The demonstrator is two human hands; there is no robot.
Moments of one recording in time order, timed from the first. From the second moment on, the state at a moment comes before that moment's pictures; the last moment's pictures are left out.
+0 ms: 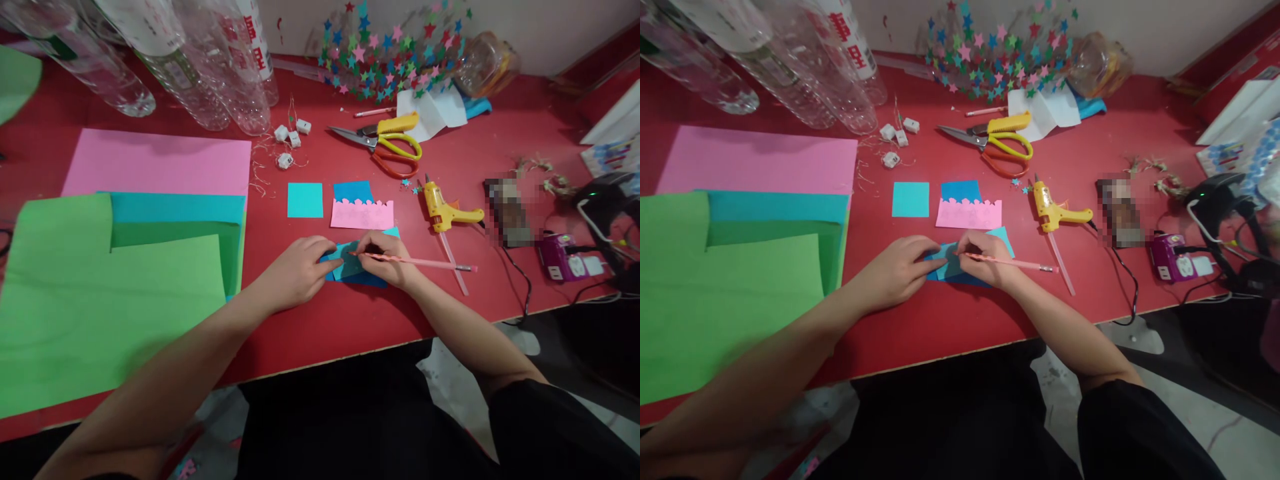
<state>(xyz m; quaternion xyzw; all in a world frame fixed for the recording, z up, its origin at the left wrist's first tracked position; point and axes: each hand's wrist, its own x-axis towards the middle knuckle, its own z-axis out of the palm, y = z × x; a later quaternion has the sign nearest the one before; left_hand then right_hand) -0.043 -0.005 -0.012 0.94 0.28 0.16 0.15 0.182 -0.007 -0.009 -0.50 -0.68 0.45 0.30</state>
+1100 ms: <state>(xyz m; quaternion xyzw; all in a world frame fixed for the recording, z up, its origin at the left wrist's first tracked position) -0.042 -0.006 -0.015 0.94 0.28 0.17 0.13 0.179 -0.007 -0.019 -0.53 -0.70 0.38 0.30</state>
